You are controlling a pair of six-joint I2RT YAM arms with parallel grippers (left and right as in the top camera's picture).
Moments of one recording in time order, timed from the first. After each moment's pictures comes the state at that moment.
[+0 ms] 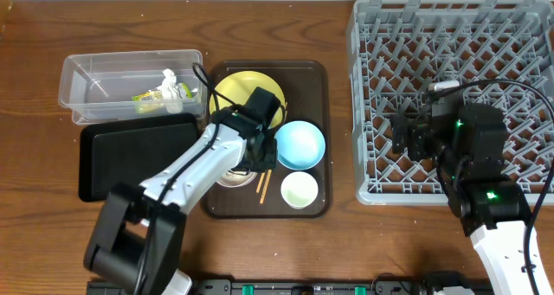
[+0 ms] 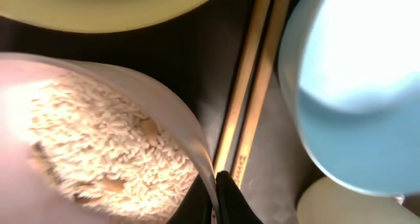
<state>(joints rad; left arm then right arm) -0.49 1.70 1.09 -0.83 0.07 -0.43 0.10 1.01 0.82 -0.43 -0.08 -0.04</state>
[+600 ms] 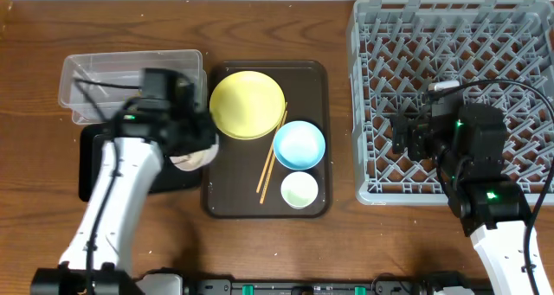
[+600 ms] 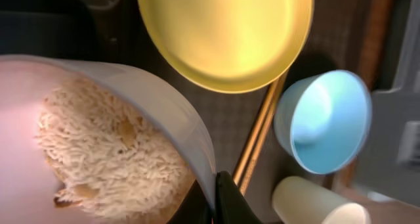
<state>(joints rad) -0.01 1.42 1.10 -0.88 0.36 -0.26 0.10 1.01 0.82 -0.43 -0.08 -0.04</state>
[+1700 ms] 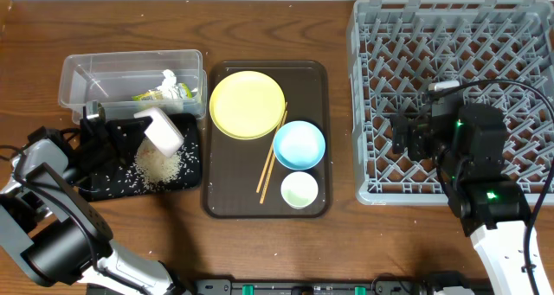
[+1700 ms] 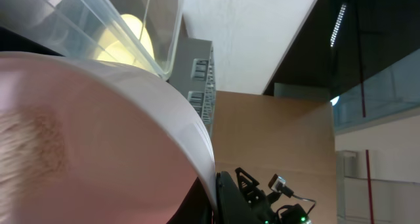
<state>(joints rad) 0.70 1.86 1.07 -0.94 1.48 0.09 0.10 1.01 0.82 -0.43 -0.08 -0.04</state>
